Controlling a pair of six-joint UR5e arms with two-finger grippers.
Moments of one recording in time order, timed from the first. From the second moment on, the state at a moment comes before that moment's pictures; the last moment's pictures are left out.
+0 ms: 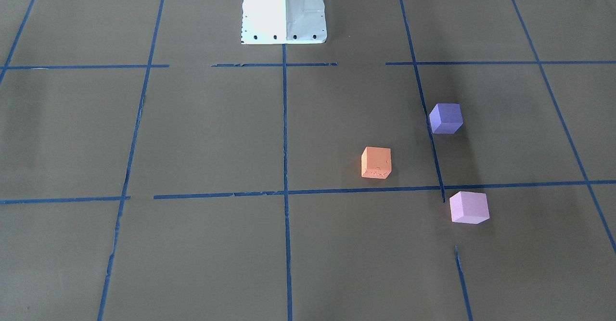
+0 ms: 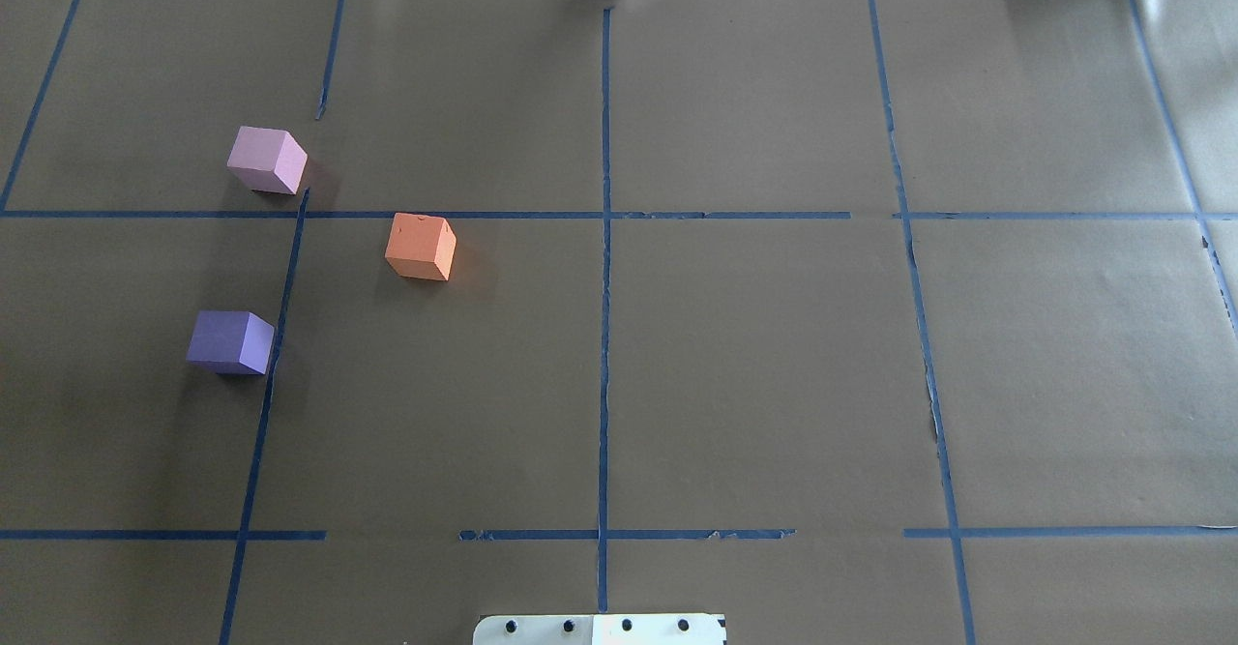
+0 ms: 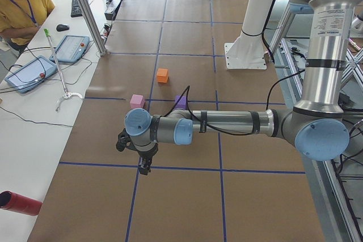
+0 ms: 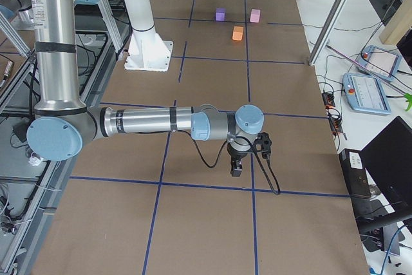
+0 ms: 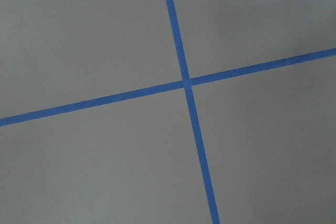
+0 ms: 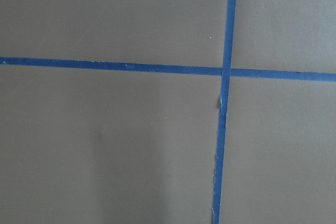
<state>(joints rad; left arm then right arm) -1.53 -1.62 -1.51 -1.63 -2.36 0.15 1.46 -1.56 1.64 -1.61 2.38 0.06</state>
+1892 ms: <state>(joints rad) -0.79 -2.09 -1.62 -1.82 -2.12 -1.02 1.46 -1.56 1.64 -1.61 2.38 0.06</state>
